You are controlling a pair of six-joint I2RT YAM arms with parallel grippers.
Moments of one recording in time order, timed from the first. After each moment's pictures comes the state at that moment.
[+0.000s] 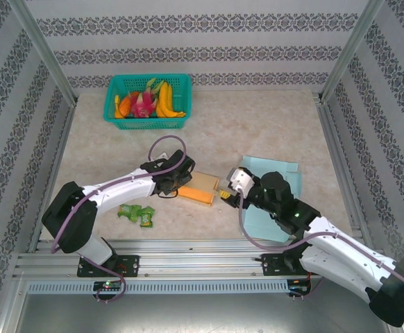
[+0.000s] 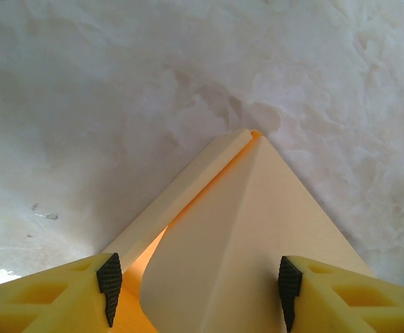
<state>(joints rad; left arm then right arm) -0.73 1.55 0.99 -0.55 -0.26 -1.29 0.71 0.76 0.47 -0.10 -0.11 -0.28</state>
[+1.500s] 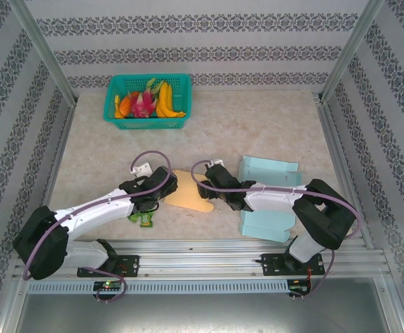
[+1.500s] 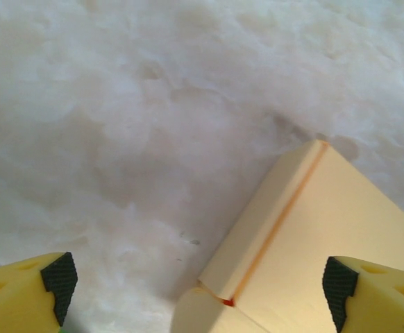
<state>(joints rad) -0.73 1.28 0.72 -0.49 -0.43 -1.15 0.84 1.58 0.73 0.01 0.22 0.44</state>
